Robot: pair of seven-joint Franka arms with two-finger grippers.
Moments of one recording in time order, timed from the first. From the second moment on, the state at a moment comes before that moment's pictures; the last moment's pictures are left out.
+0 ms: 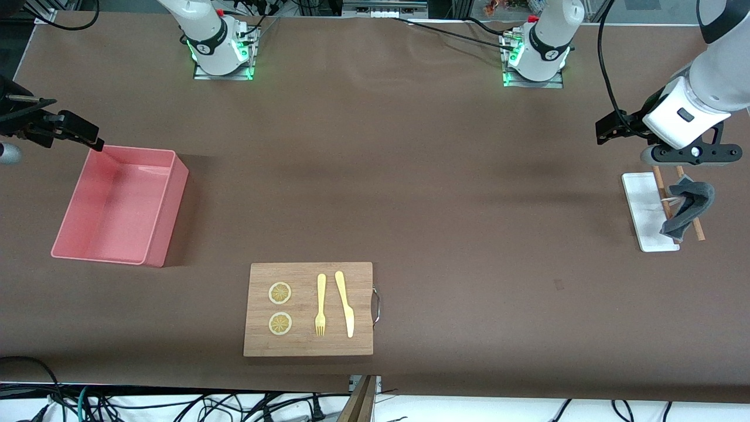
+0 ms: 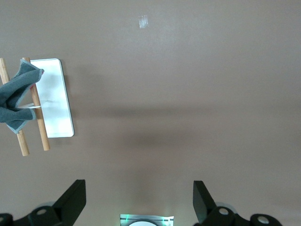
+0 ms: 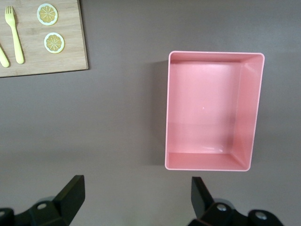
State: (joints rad) left arm -0.03 0.01 -0.08 -1.65 0.03 1.50 -0.11; right arm -0.07 0.05 0.08 -1.52 0.00 1.53 0.07
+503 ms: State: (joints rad) left arm -0.02 0.01 -0.07 -1.65 0.01 1.50 -0.12; right arm -0.07 0.05 0.08 -1.52 0.00 1.53 0.07
